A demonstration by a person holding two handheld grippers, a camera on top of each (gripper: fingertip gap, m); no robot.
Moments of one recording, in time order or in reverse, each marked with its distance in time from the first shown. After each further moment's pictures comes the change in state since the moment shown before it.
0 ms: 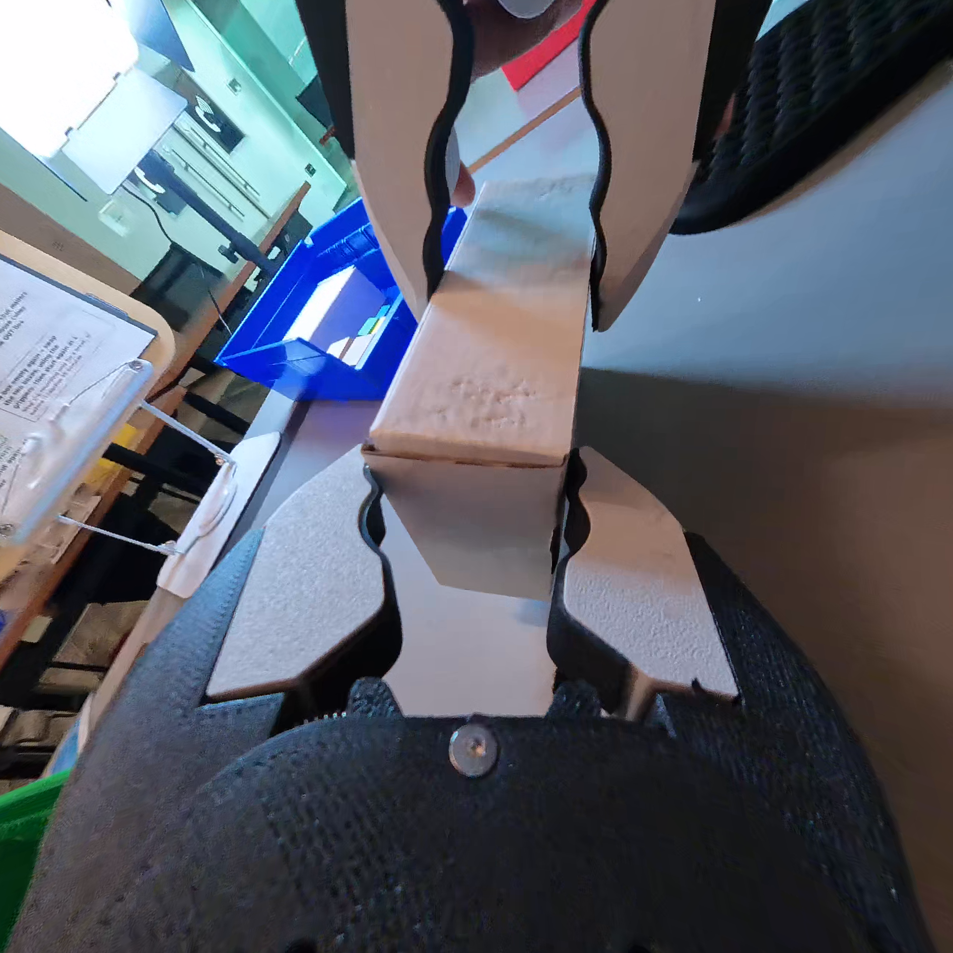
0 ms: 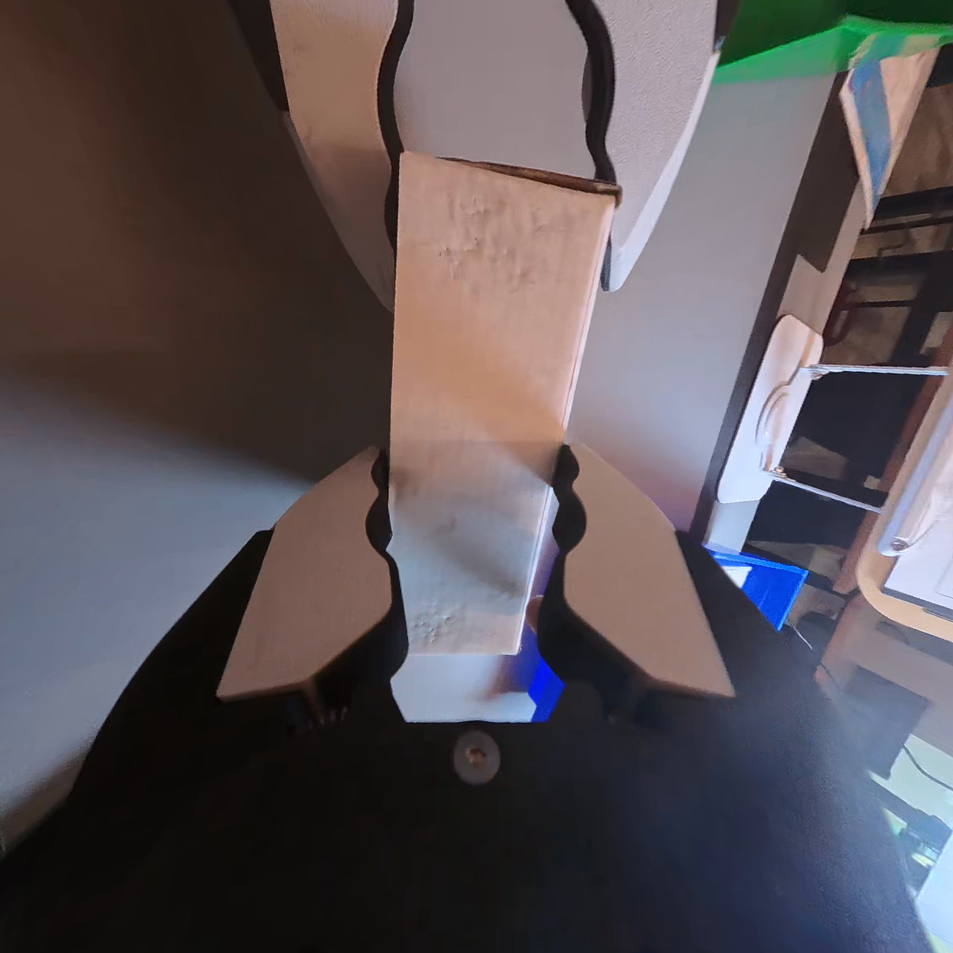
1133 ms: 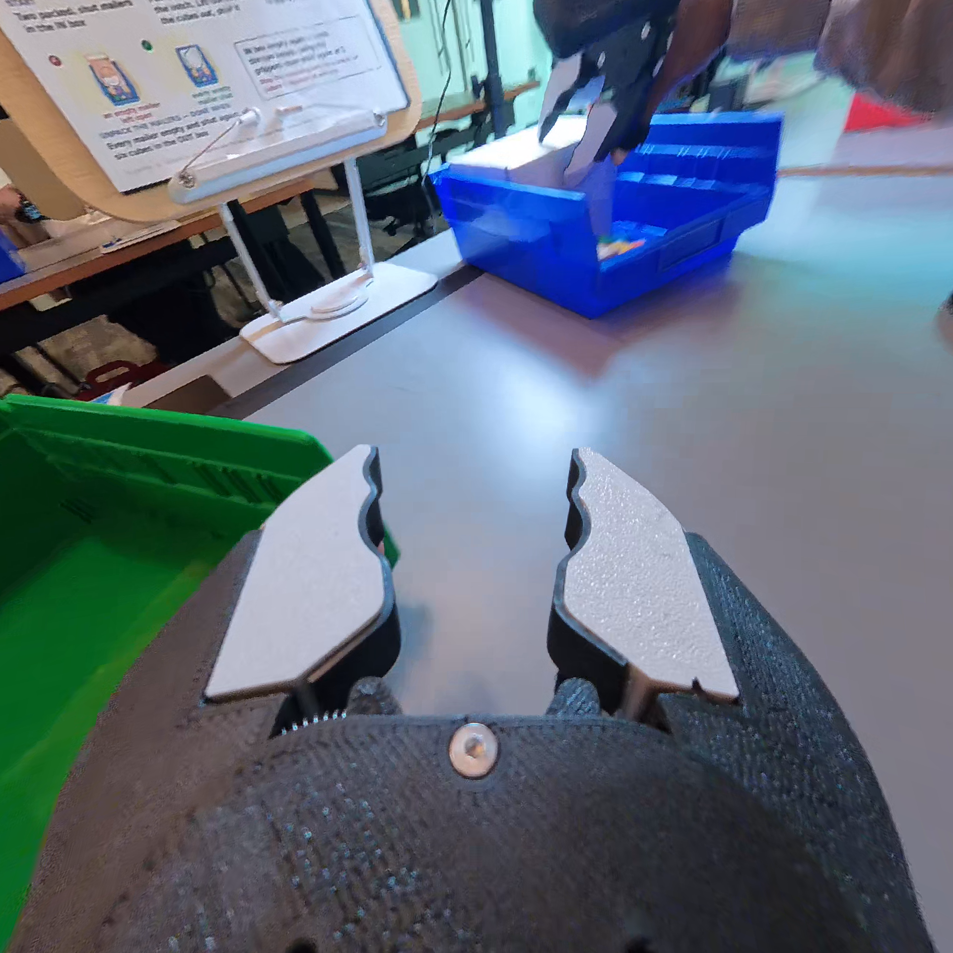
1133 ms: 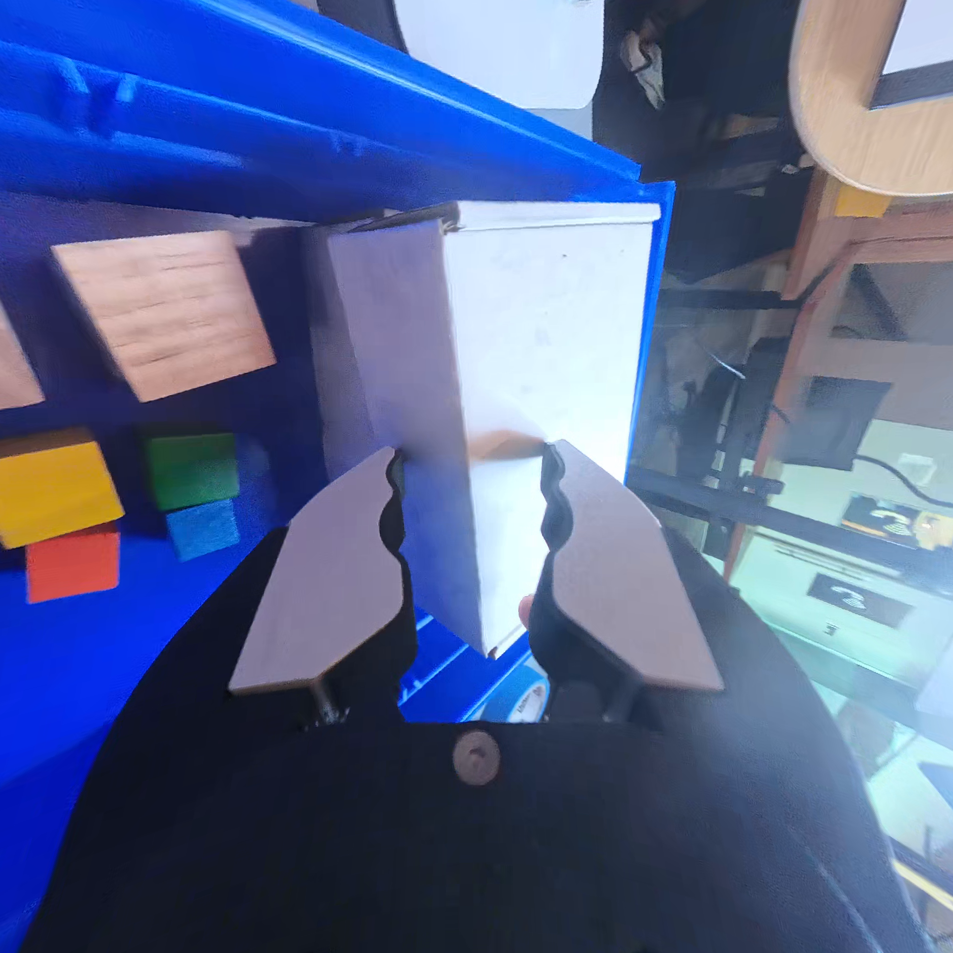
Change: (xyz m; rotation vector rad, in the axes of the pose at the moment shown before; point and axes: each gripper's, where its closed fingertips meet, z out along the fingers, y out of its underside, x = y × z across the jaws) left arm -0.102 0.087 -0.044 -0.075 -0.319 -0.541; right arm 0.259 0.295 0.122 -0.344 0.267 0.293
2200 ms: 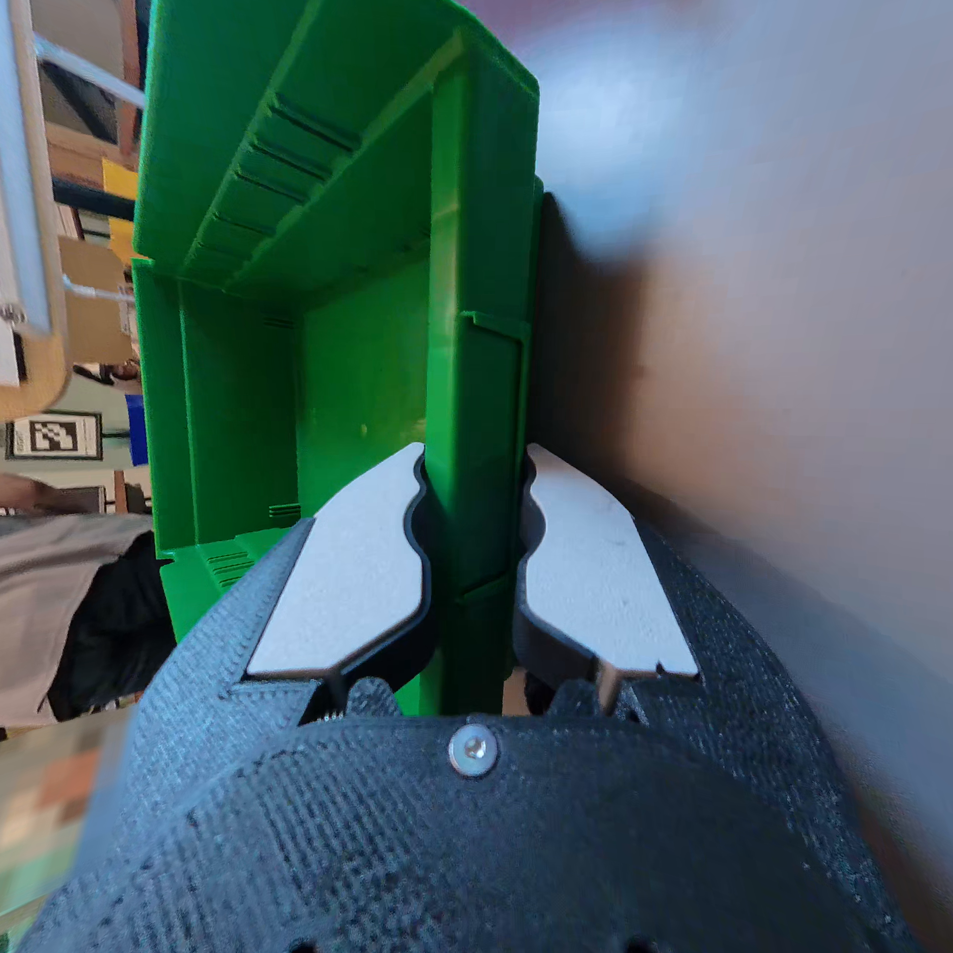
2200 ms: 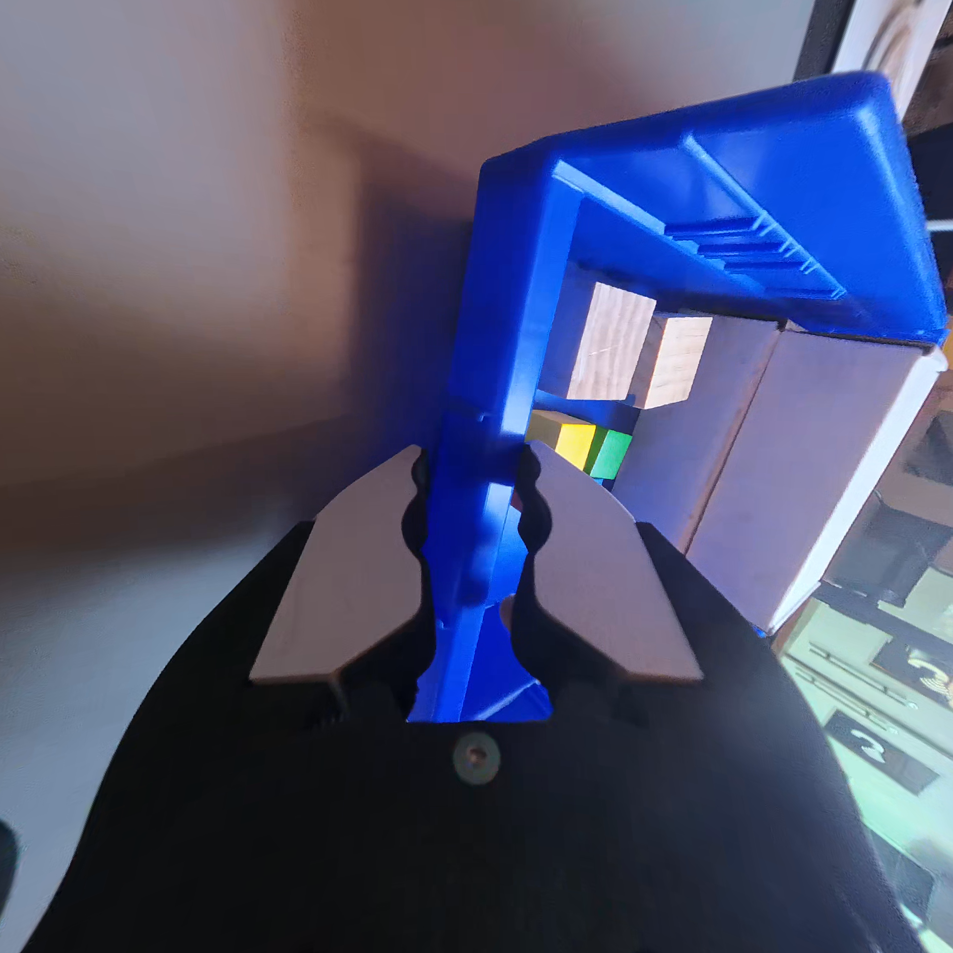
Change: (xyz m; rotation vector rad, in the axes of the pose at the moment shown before) left arm -0.027 0.064 0.079 -0.484 0.040 0.845; right arm -0.184 -0.033 -0.097 0.097 -0.181 -0.177
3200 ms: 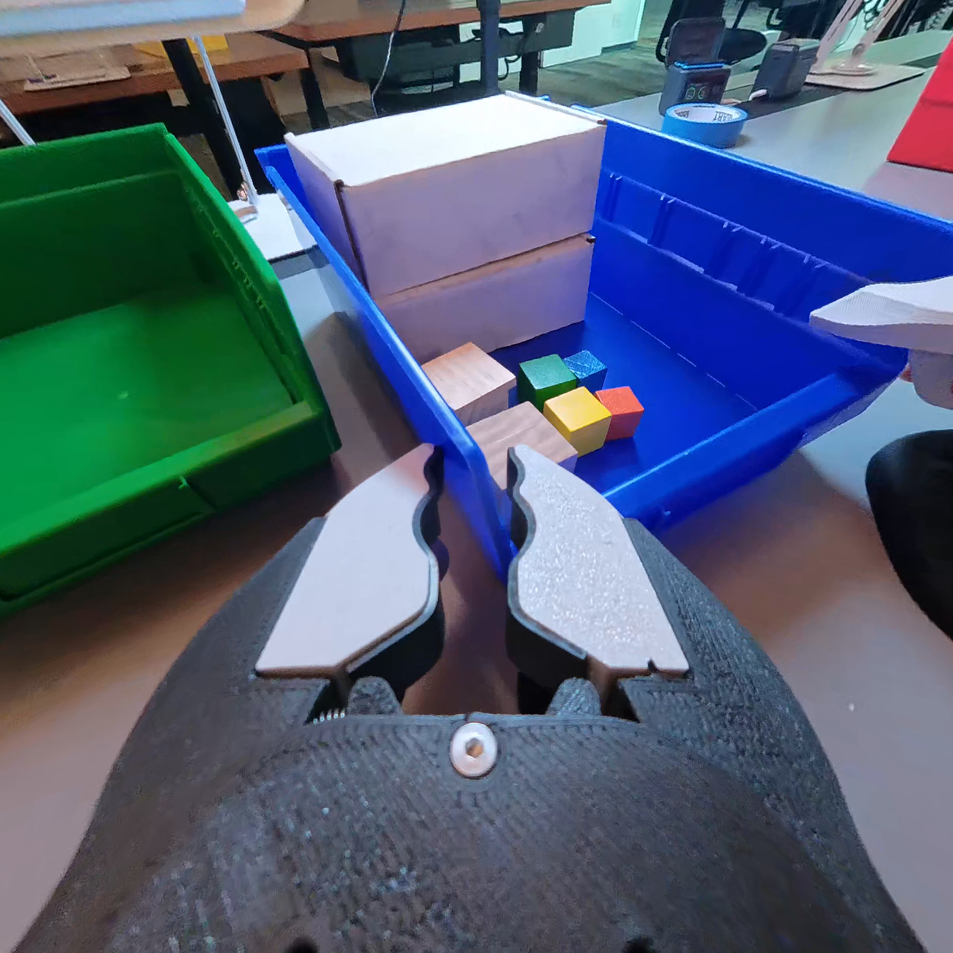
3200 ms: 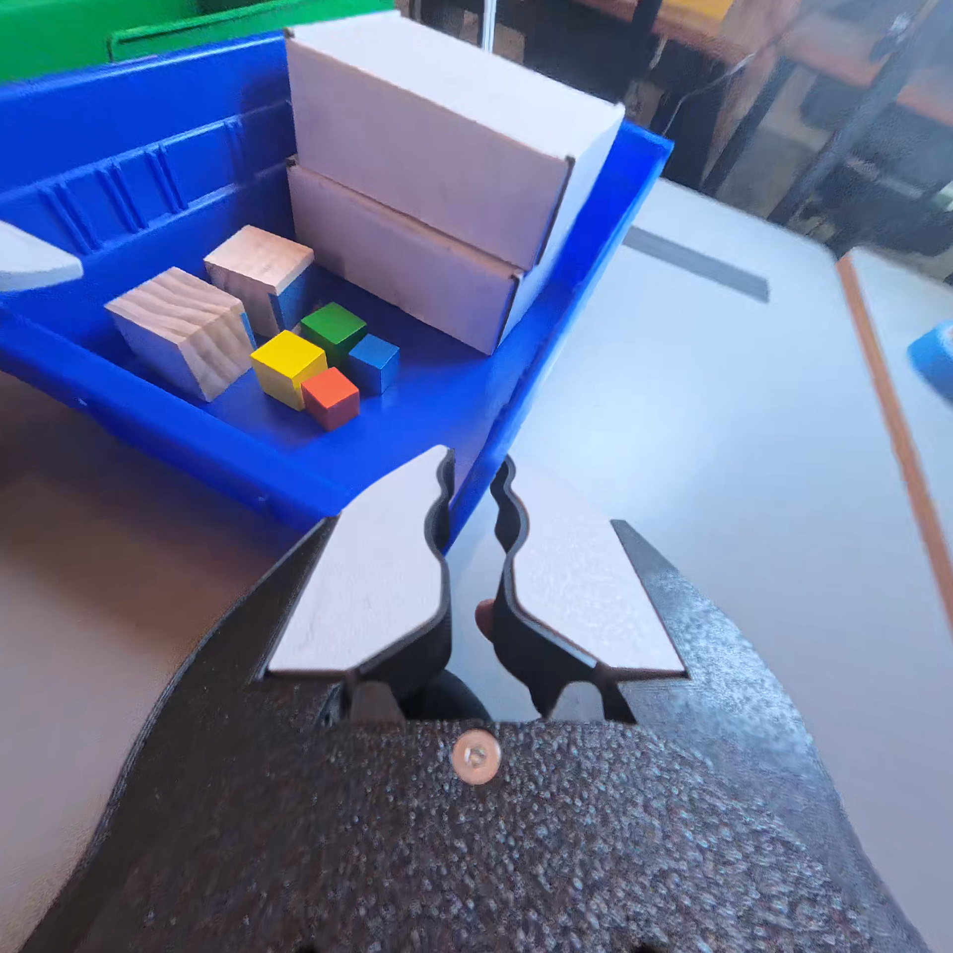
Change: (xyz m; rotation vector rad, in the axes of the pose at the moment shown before) left arm 0.038 -0.183 -0.031 0.336 -0.031 -1.062; right arm -0.051 0.063 -0.096 0.405 0.313 1.155
